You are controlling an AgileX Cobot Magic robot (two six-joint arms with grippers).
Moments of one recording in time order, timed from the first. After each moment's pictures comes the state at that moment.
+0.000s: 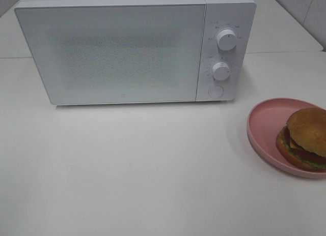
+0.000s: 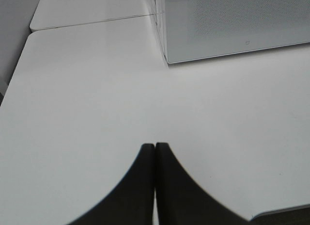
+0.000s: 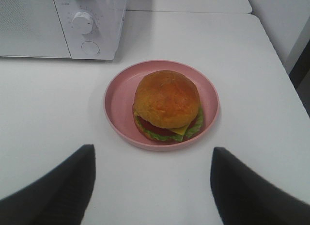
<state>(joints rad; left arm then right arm) -0.04 0.00 -0.50 -0.06 1.05 0.16 0.00 0.00 -0.50 0.00 1.02 -0.05</state>
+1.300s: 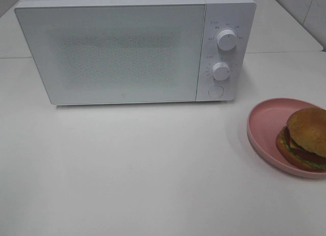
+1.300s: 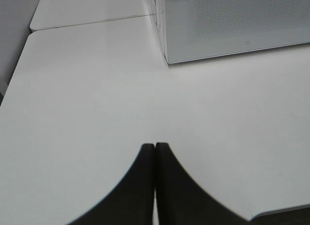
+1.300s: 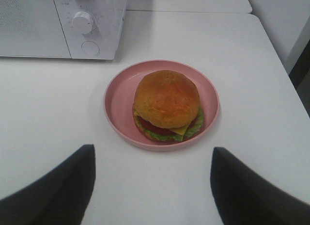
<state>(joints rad) -0.04 0.00 -0.50 -0.06 1.05 0.16 0.00 0.00 -0.50 0.00 1.02 -0.05</state>
